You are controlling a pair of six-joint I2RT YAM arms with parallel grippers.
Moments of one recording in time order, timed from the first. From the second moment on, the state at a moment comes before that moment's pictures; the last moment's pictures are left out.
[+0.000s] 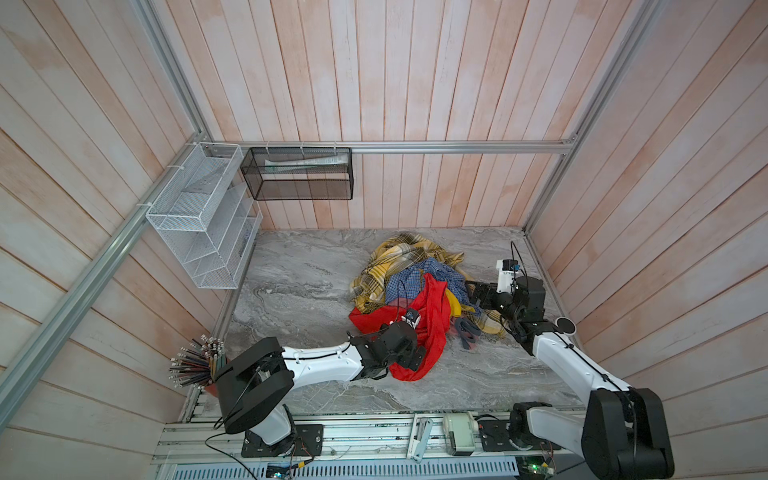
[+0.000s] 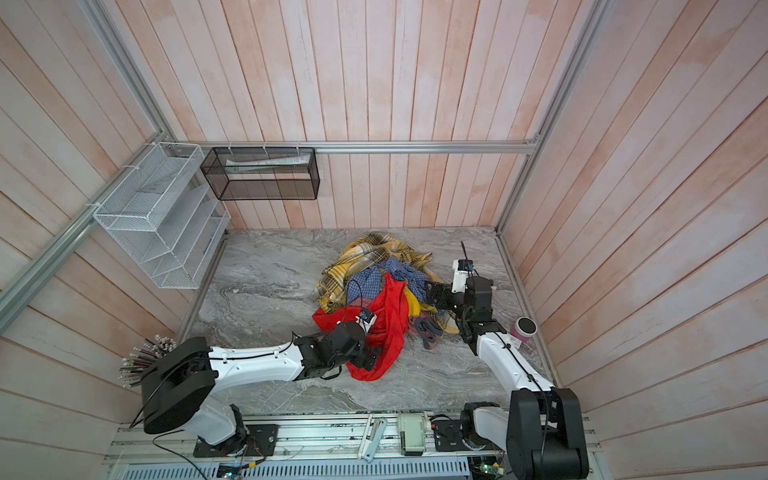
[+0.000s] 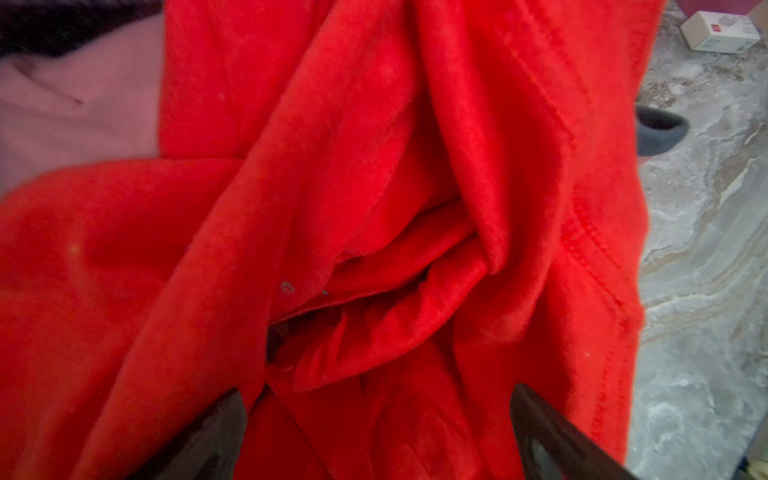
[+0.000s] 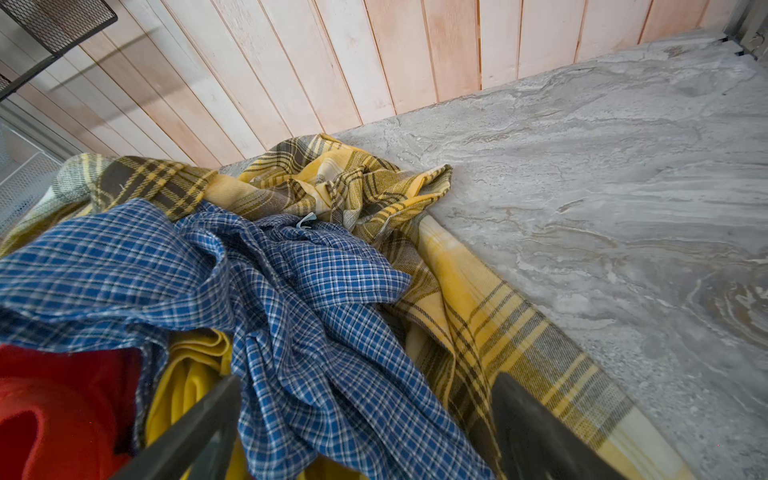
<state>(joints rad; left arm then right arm) -1.04 1.59 0.81 0.00 -0.21 -0.33 0.07 1.18 0.58 0.17 -0.28 0.29</state>
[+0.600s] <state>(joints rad) -1.17 1.54 0.81 0.01 -0.12 -0.25 0.07 1.18 0.58 0.14 -0.29 0.28</state>
